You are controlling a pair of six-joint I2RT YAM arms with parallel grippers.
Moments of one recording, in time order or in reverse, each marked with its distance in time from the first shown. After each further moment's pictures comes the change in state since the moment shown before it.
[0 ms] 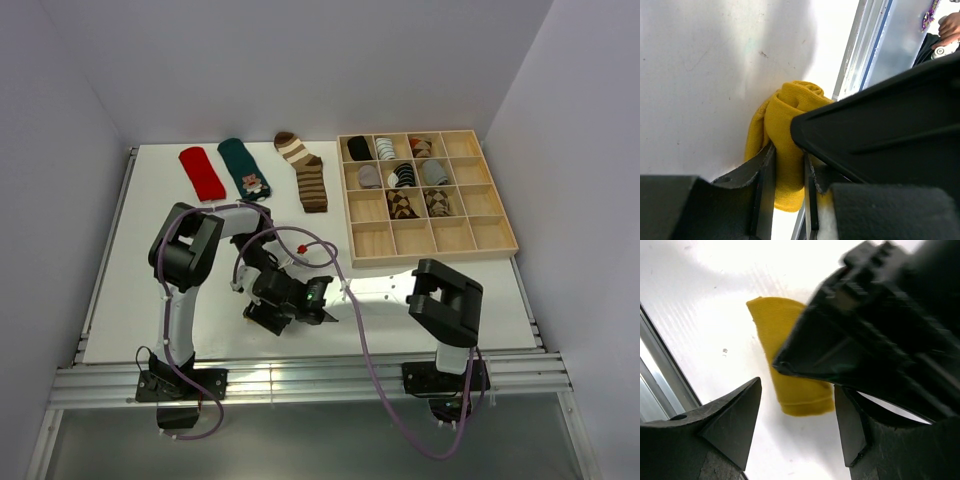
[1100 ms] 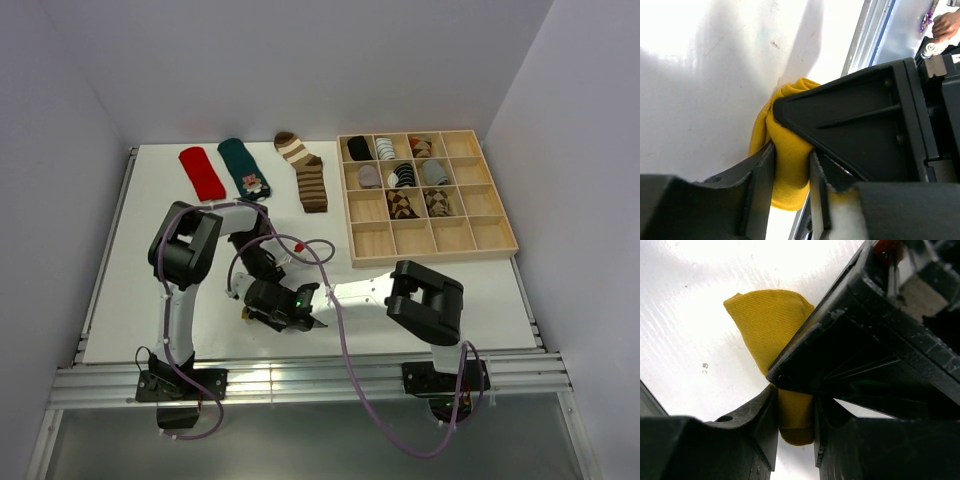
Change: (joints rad) left arm 0.021 0.013 0.010 -0.015 -0.008 -0.008; right arm 0.032 0.121 0.035 0.014 0.095 0.005
